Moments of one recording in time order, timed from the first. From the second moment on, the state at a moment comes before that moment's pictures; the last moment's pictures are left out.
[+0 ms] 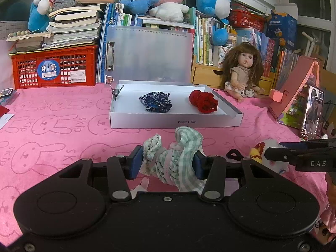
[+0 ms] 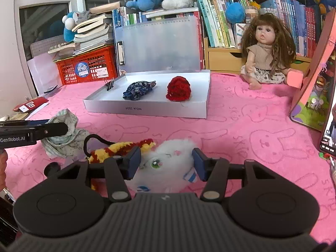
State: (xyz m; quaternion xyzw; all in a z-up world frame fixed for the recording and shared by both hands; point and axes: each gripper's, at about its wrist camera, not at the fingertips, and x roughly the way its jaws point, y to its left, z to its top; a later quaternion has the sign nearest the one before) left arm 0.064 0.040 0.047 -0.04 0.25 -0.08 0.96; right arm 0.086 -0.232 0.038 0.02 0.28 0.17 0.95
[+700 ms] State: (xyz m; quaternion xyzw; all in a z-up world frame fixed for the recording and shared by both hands) left arm 0.067 0.036 0.053 -0.05 0.25 -0.08 0.96; right arm 0.084 -0.236 0.044 0.04 0.27 0.16 0.95
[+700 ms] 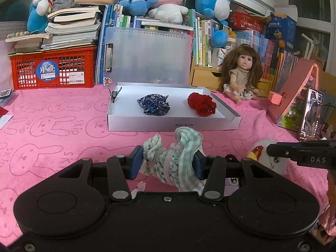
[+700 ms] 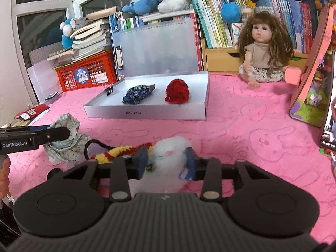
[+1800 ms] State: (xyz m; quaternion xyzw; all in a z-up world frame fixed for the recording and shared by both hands) left arm 0.069 0.035 0.054 -0.05 0.25 -0.08 0.96; right arm 0.086 -0.237 0.043 0.05 0.27 0.17 0.95
